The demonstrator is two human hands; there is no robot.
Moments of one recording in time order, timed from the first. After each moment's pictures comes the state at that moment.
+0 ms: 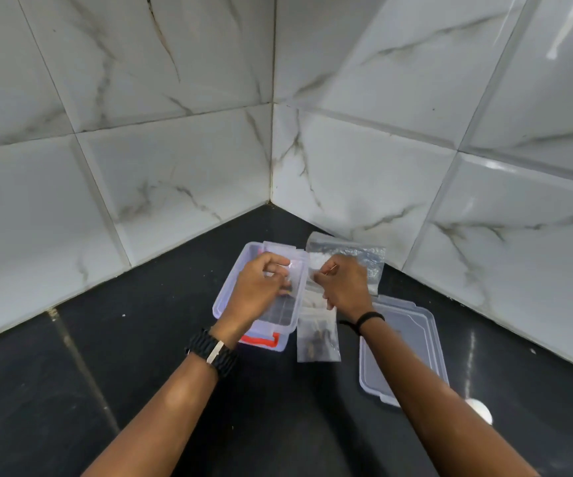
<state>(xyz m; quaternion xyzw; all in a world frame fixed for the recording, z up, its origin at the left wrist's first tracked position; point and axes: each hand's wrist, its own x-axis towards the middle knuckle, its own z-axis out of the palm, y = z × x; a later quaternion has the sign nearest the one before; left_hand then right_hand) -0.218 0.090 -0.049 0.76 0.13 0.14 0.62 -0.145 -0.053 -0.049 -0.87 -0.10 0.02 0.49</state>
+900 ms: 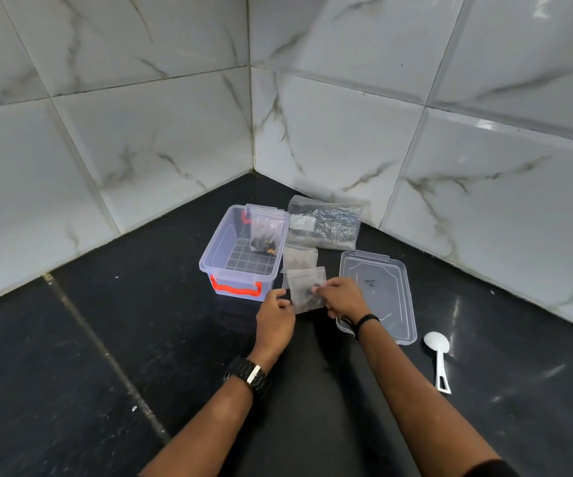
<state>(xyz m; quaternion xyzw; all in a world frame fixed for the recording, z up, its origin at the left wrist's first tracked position) -0.272 0.003 -0.140 0.77 0.25 0.06 0.58 -0.190 -0.113 -0.120 -0.83 0.02 0.17 0.52</state>
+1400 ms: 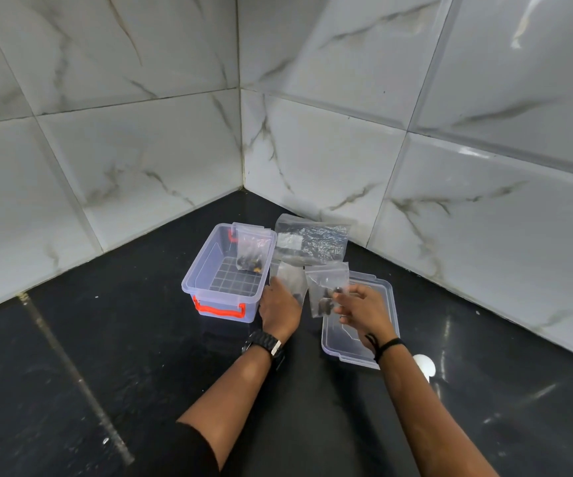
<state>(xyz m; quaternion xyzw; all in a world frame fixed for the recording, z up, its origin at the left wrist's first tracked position) -0.201 -0.014 -0.126 0.88 0.24 0.06 0.42 -0.177 -0.160 -0.098 -0.70 0.04 0.14 0.70</state>
